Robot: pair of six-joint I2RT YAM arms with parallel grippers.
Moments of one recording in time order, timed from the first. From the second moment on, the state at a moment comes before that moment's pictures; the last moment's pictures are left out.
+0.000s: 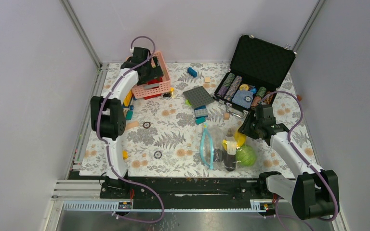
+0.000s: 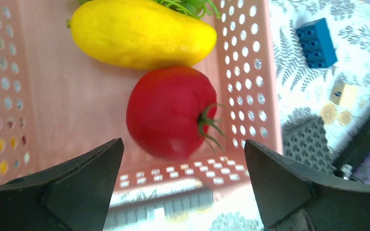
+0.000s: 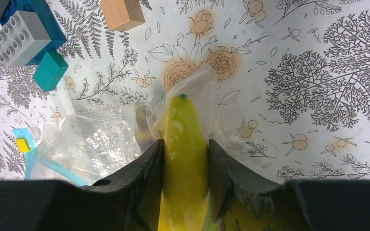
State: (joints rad) left arm -0.17 2.10 1.85 -0.57 -0.03 -0.49; right arm 0.16 1.10 0.62 -0.46 -0.07 0.56
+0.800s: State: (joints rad) left arm -0.50 1.10 0.88 -0.29 0.23 -0.80; right arm 0.16 1.05 0.62 -0.48 -0.07 0.56
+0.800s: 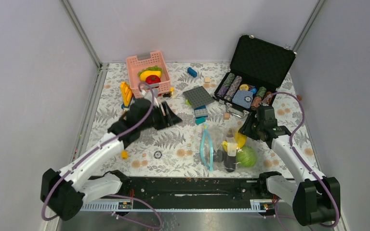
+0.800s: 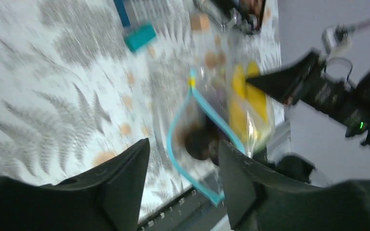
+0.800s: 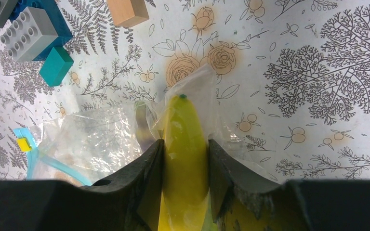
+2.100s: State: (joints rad) left arm -1.16 1.60 0.80 0.12 -0.04 -1.09; right arm 0.16 0.99 0.54 -0.46 -0.15 0.58
